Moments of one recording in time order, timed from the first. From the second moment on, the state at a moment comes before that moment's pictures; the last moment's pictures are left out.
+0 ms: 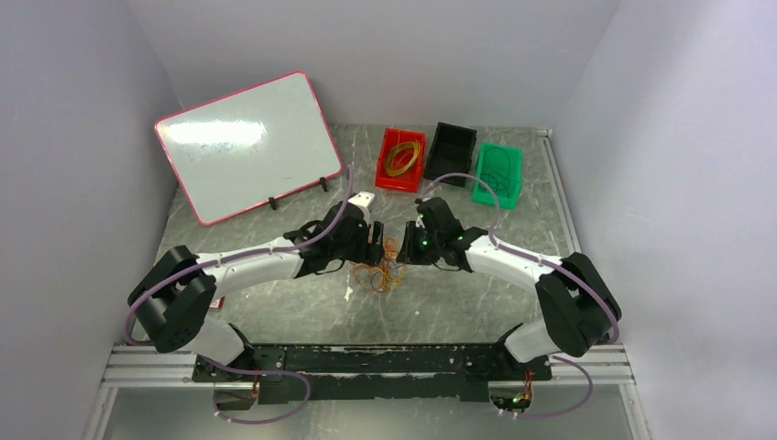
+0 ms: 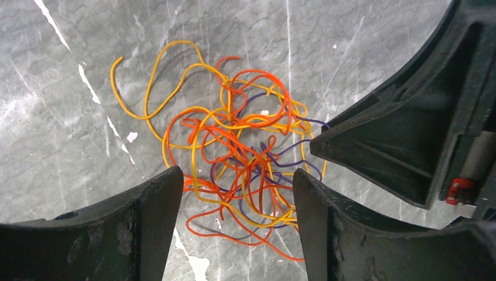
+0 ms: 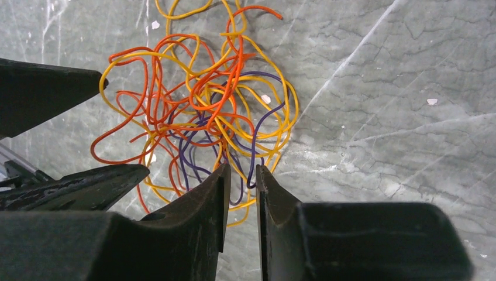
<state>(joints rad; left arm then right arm) -0.84 1.49 0.82 -0.03 -0.08 -0.48 0.63 1.44 0.75 -0.18 -0.16 0.60</state>
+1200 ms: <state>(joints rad) -0.85 0.85 0.32 0.52 -0.13 -0.27 0.69 1.28 1.18 -0.25 -0.23 0.56</state>
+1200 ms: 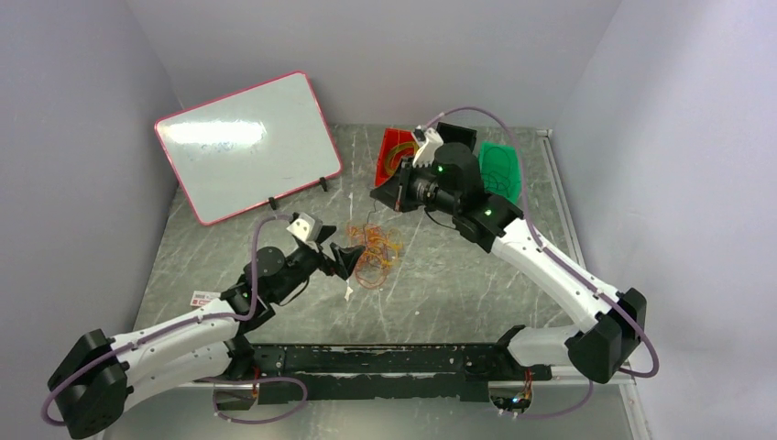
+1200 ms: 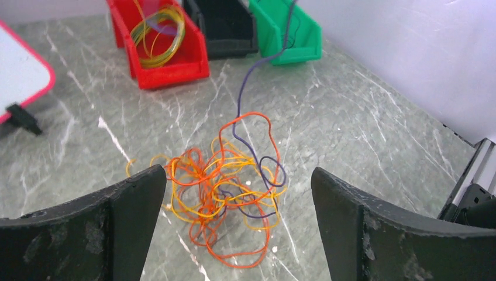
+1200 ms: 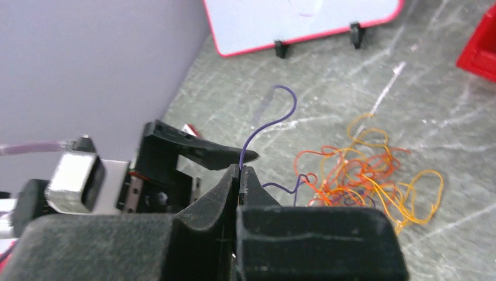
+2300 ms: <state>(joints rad) -0.85 1.25 0.40 0.97 0.00 -0.12 0.77 1.39 1.69 -0.29 -0.20 0.56</state>
